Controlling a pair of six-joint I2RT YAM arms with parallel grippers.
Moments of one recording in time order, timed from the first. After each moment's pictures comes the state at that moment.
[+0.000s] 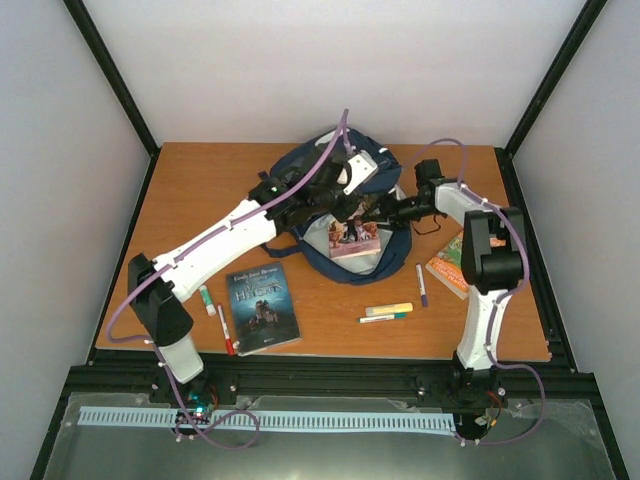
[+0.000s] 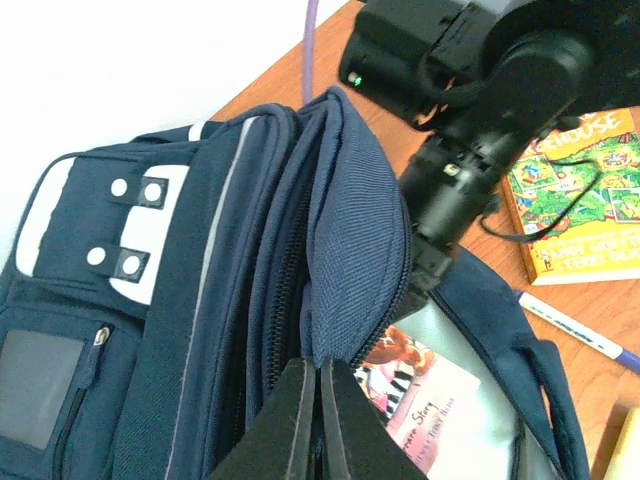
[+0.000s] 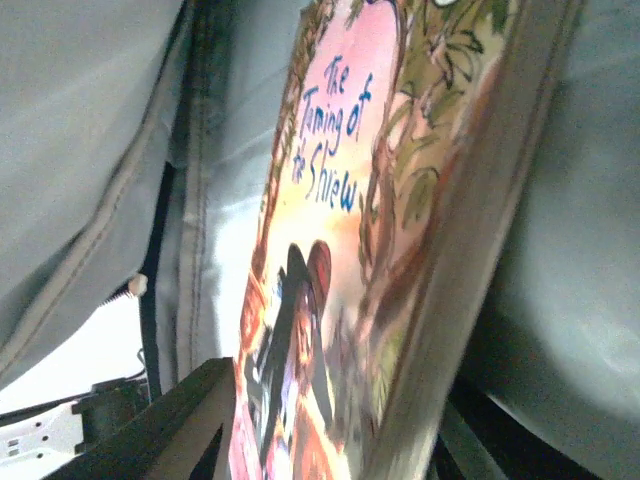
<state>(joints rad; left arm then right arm) -0.83 1.74 1.76 -0.62 -0.08 0.12 0.13 2.10 1.51 -0.65 -1.04 0.16</state>
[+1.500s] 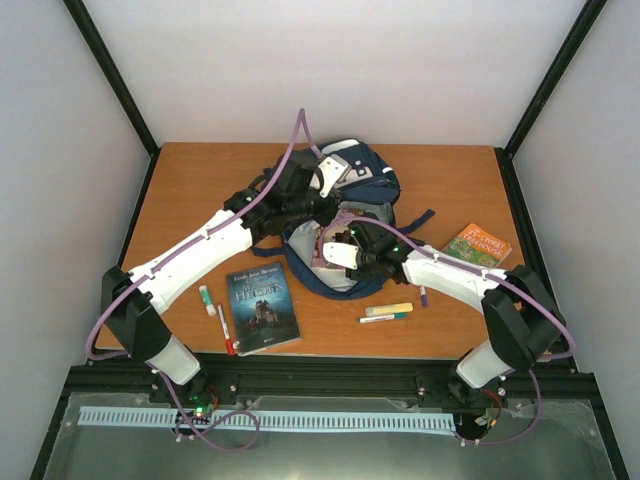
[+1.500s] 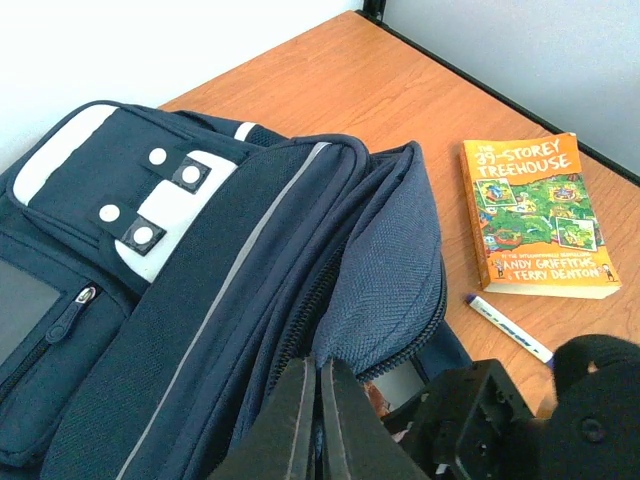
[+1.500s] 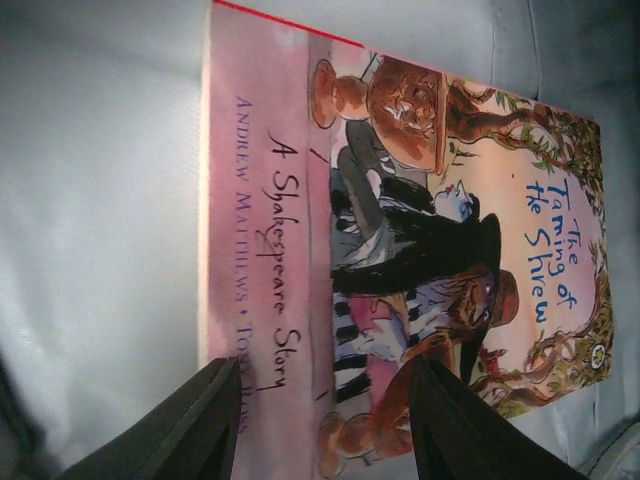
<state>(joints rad) -0.73 1.57 1.50 -0.49 0.05 -0.05 0.71 1.52 0.94 -0.36 0.02 -0.90</state>
